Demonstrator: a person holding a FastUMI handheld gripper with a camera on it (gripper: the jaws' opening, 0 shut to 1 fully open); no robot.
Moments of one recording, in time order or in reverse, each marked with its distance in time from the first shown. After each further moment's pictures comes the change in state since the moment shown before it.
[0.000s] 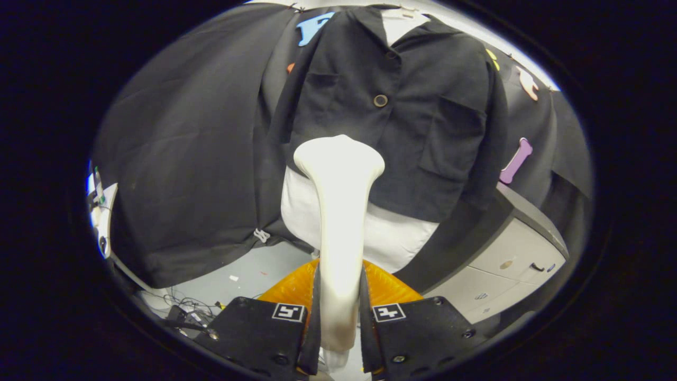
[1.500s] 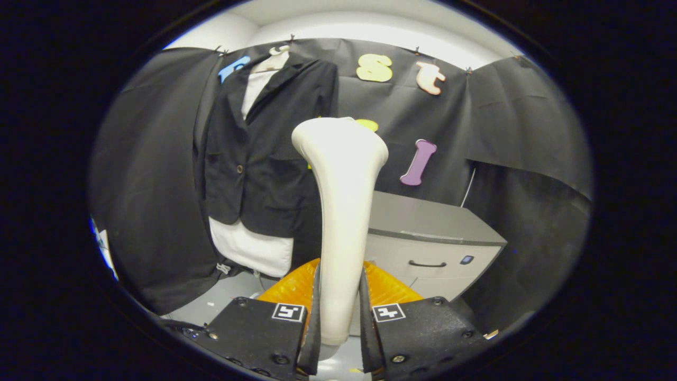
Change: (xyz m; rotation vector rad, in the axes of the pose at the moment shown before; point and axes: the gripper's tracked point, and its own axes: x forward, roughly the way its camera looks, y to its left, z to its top) arm -0.207 -0.274 0.020 0.223 -0.182 -0.218
